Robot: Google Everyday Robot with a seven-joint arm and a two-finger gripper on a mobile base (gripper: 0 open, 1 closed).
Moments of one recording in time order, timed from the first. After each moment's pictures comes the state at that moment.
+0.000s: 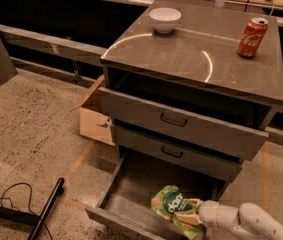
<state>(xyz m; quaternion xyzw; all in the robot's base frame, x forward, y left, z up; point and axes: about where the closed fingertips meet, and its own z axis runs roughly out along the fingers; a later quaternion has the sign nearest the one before) 0.474 -0.177 0.330 -0.38 0.76 0.33 0.42</state>
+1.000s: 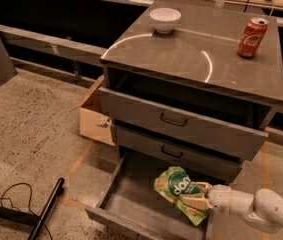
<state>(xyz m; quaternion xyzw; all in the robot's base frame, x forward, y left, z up) 0.487 -0.184 0.457 -0.35 0.72 0.38 0.46</state>
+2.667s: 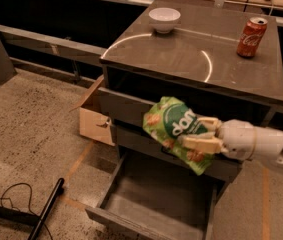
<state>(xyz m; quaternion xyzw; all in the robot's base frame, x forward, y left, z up) 0.492 -0.130 0.797 -0.41 0.58 0.43 0.55</state>
